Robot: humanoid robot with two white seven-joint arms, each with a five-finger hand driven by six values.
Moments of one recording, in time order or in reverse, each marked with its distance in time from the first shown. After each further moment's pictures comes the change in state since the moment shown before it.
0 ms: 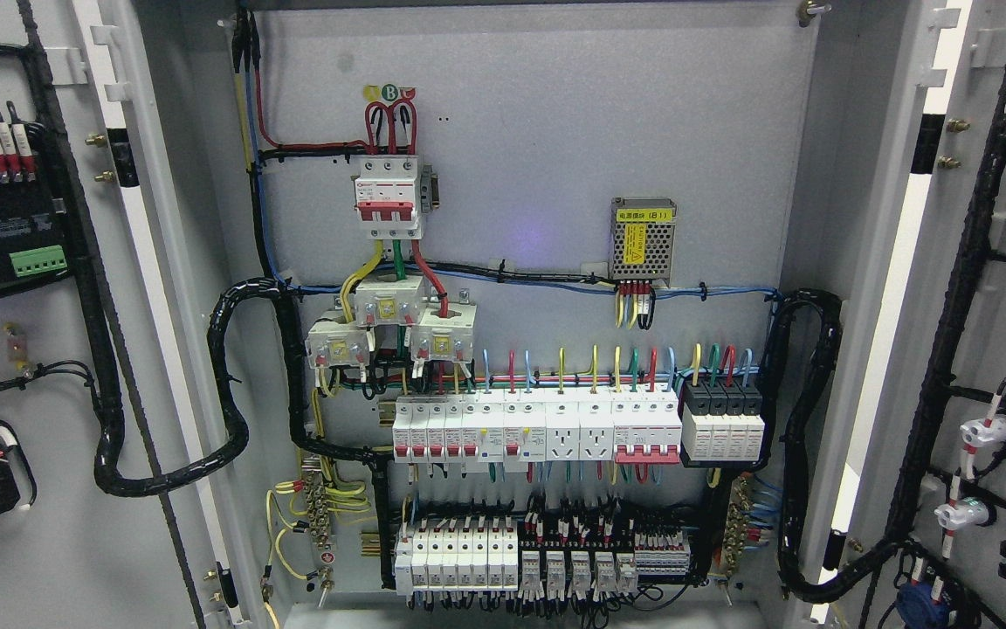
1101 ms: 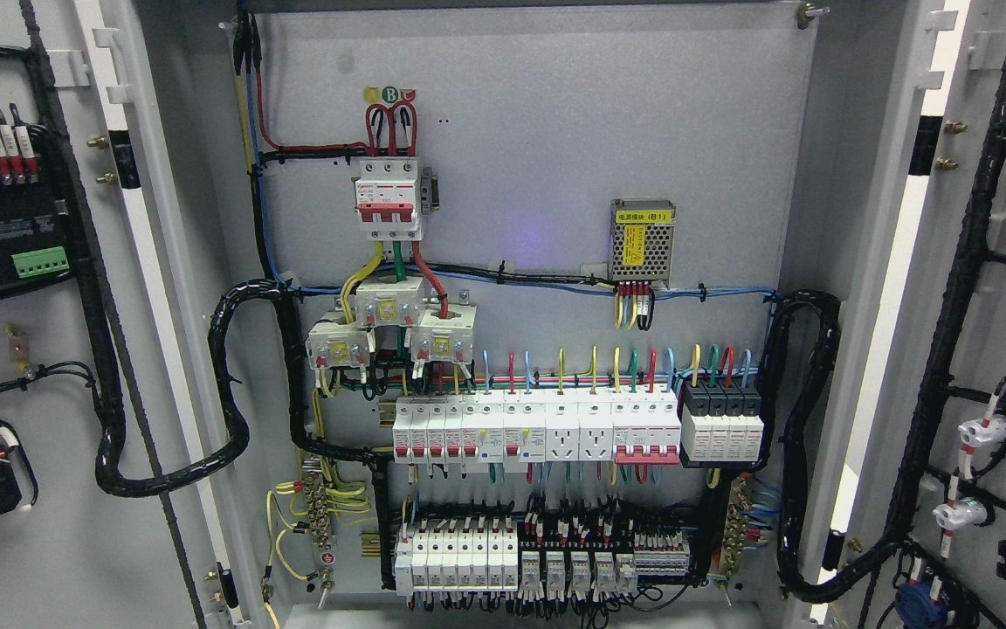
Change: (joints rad) left arm 0.125 -0.205 -0.253 0.441 -0.294 -0.016 -0.003; right arm 0.339 0.136 0.065 0.345 0.005 -0.033 0.000
